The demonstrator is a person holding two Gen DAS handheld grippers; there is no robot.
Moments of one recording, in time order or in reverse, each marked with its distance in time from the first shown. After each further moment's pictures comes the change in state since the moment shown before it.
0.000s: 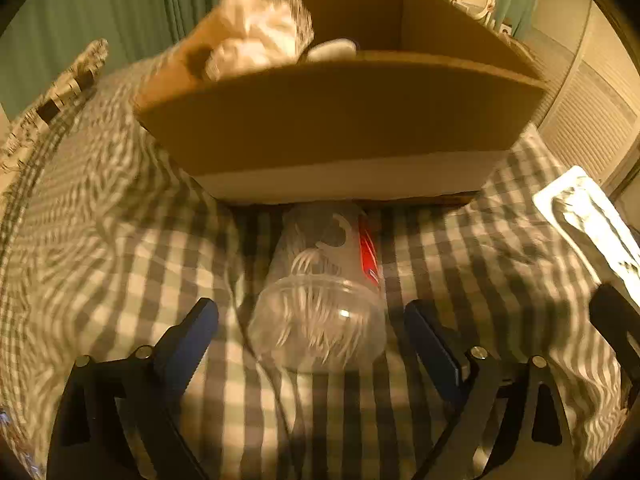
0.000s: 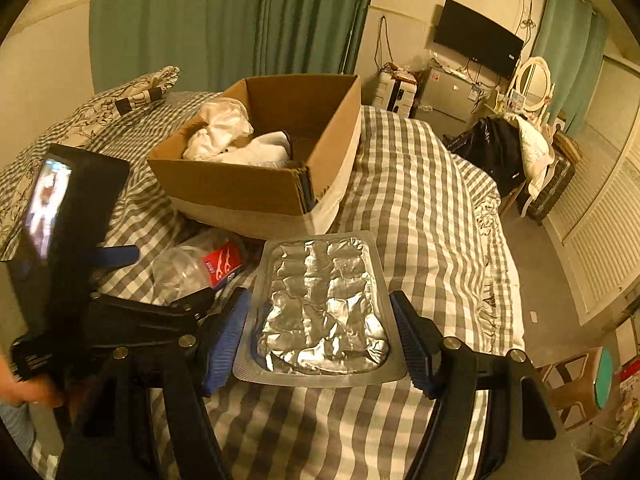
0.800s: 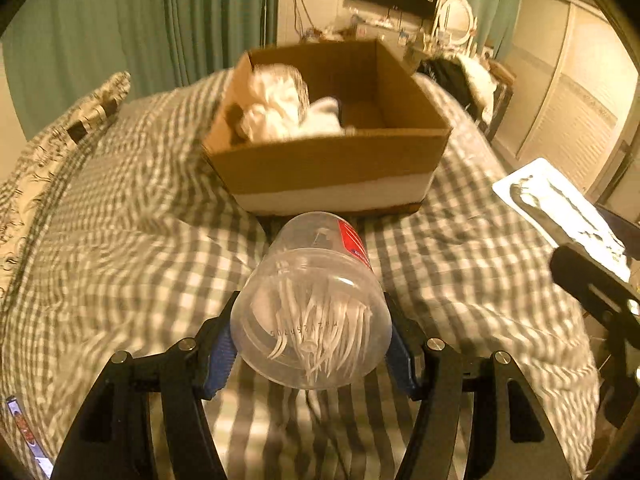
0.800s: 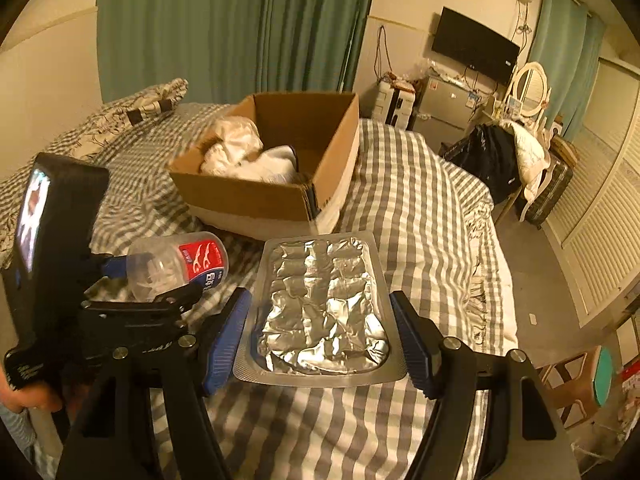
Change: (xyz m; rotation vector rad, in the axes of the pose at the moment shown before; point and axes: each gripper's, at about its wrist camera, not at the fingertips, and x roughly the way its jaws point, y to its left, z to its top) left arm -0.101 -0.001 -0.040 0.022 -0.155 -0.024; right arm -0.048 0.008 -0.005 -0.002 -0.044 -0.005
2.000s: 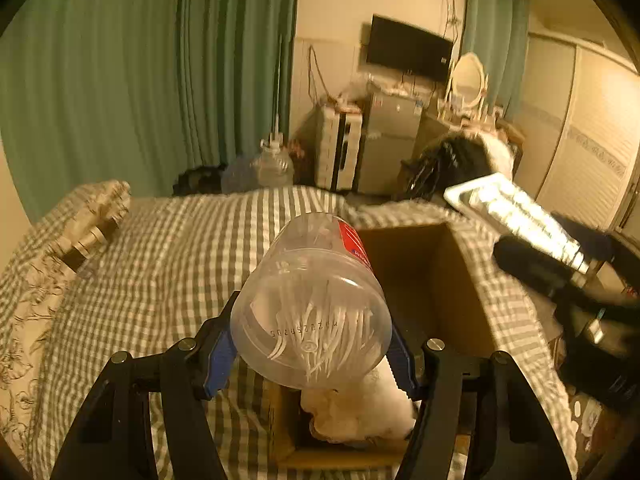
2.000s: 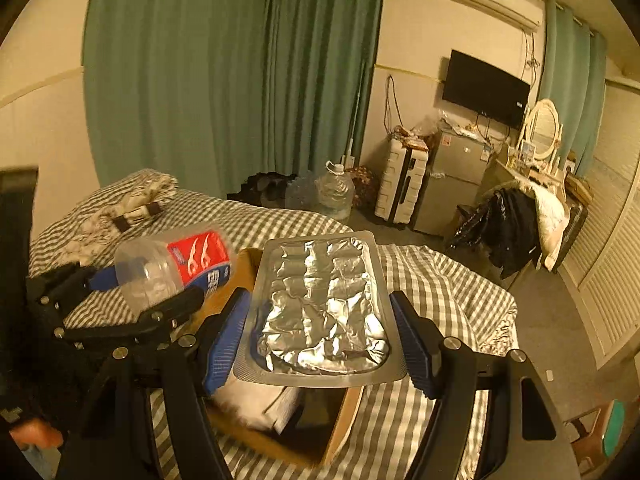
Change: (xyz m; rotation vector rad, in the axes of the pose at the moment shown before) left arm 0.047 0.061 0.206 -0.022 -0.190 0.024; right arm 0.073 -0.012 0.206 0.030 -0.160 0.051
